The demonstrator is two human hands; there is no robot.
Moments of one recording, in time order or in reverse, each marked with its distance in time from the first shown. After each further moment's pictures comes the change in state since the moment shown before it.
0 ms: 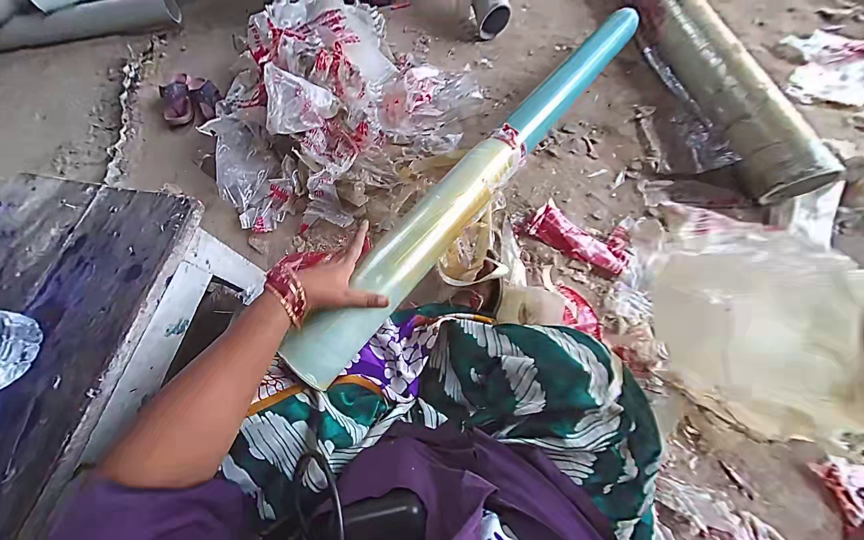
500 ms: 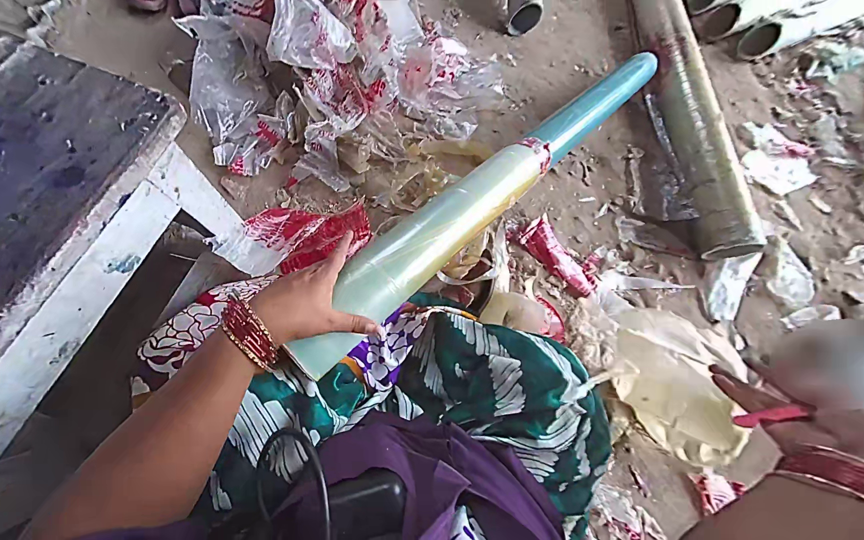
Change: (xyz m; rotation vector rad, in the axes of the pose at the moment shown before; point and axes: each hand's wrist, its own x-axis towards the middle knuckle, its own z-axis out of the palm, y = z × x) left_hand -0.061 -0.016 0.042 -0.066 0.163 -0.010; right_hand 0.041 0.002 0.000 0.673 -0.177 0.348
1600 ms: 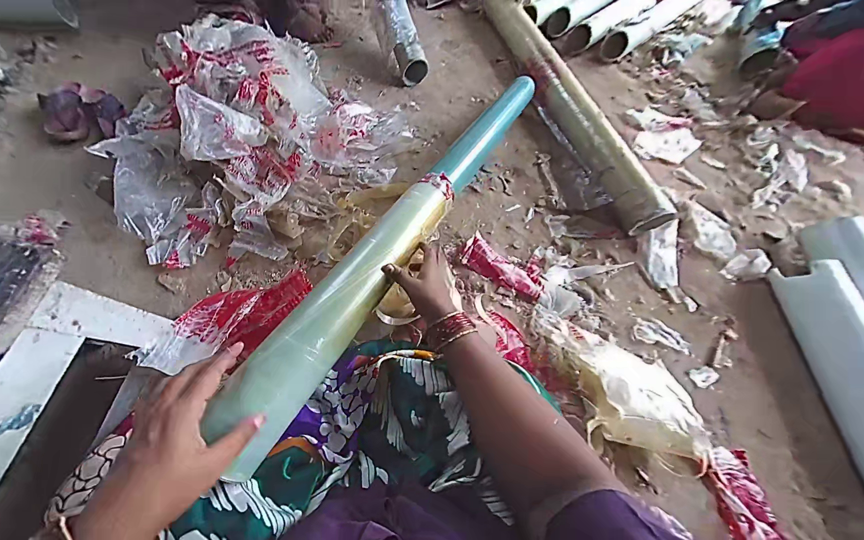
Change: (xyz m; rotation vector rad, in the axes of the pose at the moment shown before) left_hand -0.039 -0.019 0.014 0.181 0.455 0.174; right_hand -0.067 0.028 0.313 -0.417 -0.611 -0.371
